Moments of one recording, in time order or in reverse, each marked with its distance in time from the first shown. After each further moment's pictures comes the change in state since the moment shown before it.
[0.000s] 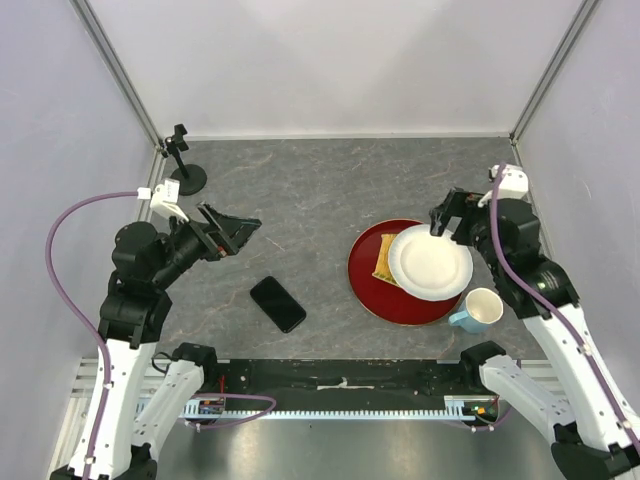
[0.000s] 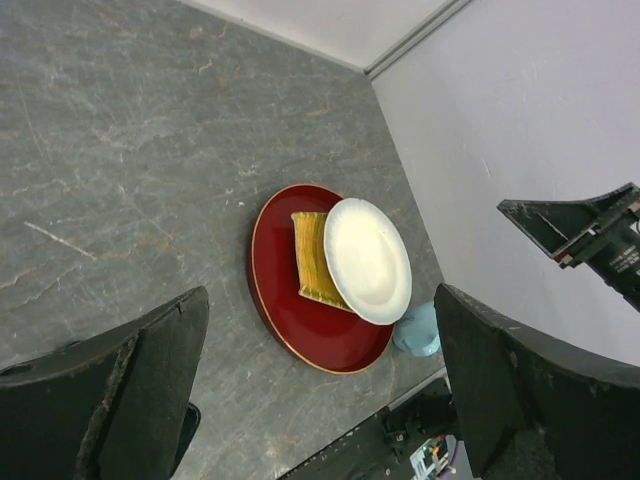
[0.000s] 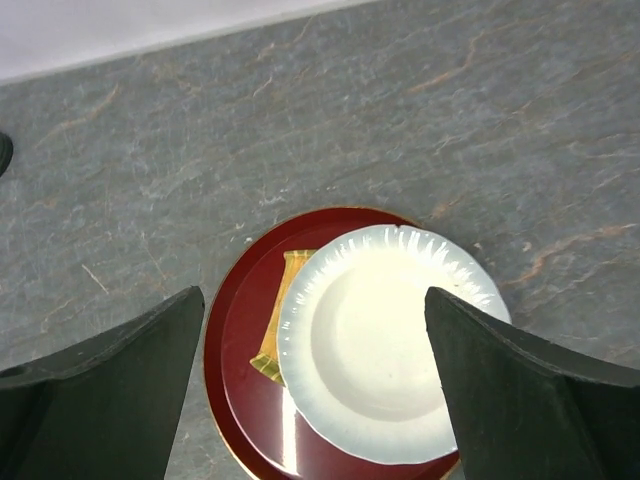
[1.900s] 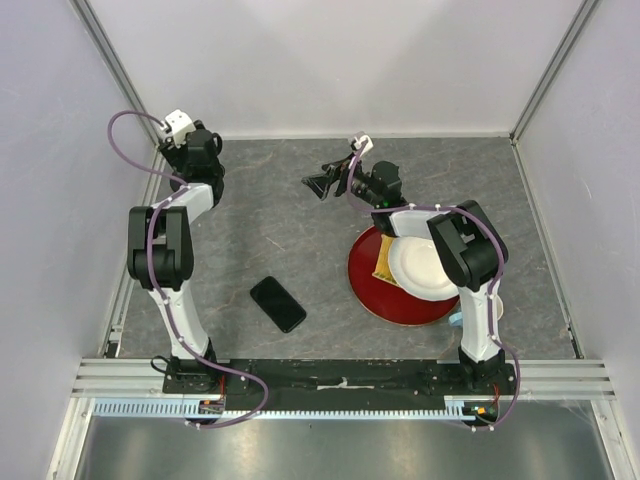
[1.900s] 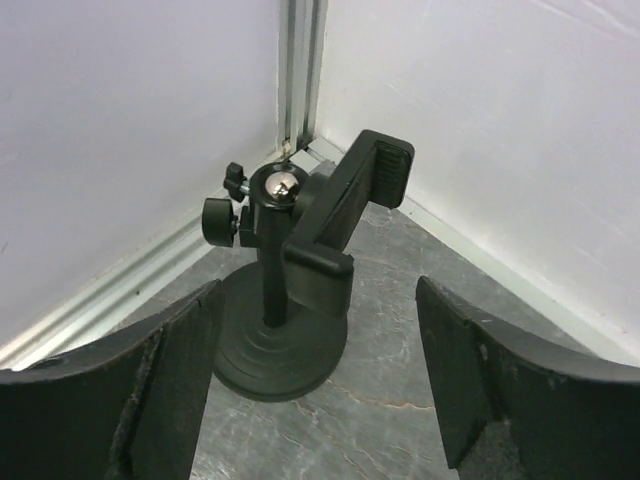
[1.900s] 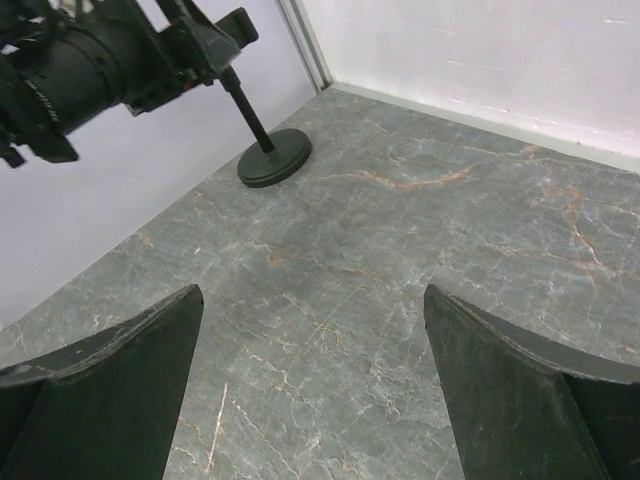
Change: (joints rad) left arm 0.142 1.329 0.370 0.966 -1.132 0.414; right arm 0.138 1.318 0.198 1.559 -0.690 0.019
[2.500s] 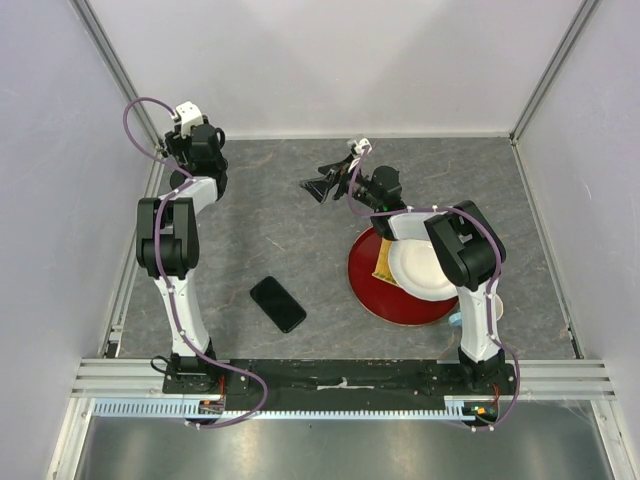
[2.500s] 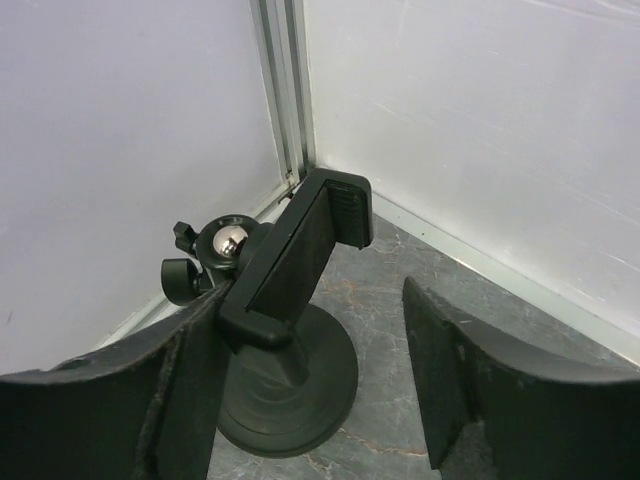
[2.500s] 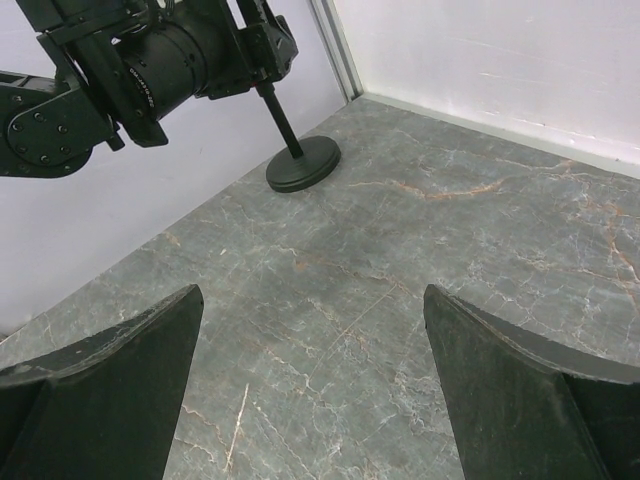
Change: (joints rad) left arm 0.002 0.146 0.131 0.093 0.015 0.227; right arm 0.006 0.016 -0.025 0.106 -0.051 0.028
